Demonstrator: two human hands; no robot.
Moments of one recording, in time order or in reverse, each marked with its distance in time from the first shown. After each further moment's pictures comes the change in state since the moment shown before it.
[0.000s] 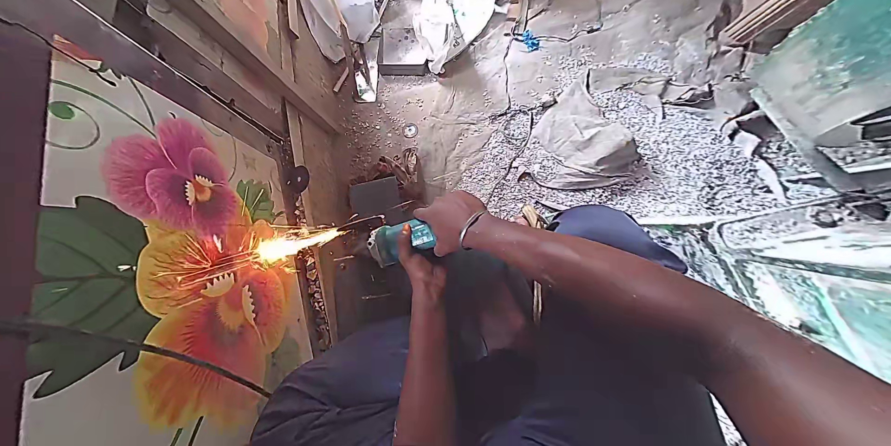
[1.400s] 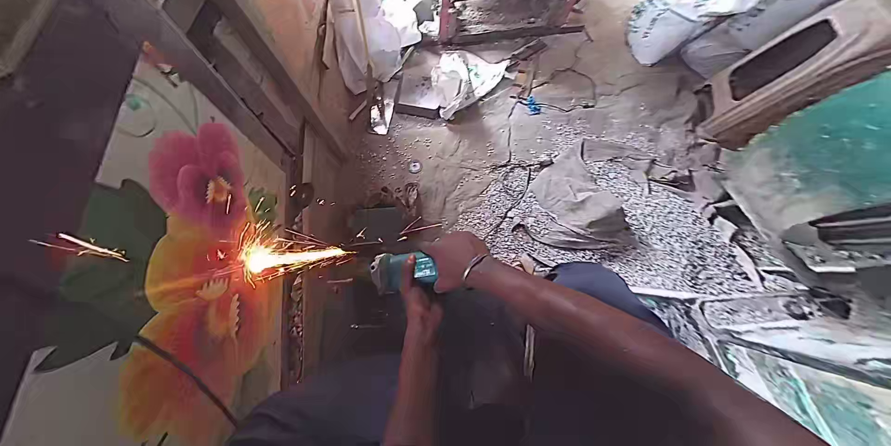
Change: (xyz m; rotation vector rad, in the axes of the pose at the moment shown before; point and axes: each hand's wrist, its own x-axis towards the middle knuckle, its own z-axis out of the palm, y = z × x) left_hand -0.004 -0.001 0.003 -0.024 -0.007 -0.033; right_hand -0.007 -0.001 -0.002 -0.027 -0.029 0.058
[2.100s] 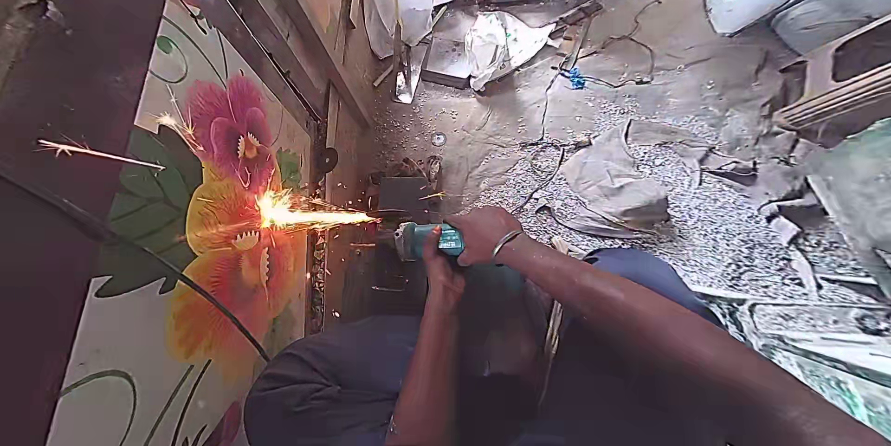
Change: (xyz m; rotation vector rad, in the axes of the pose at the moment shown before) left_hand -0.001 0.006 0.004 0.057 0.081 -0.021; right_hand -0.001 -0.003 -0.002 -0.038 -0.002 0.006
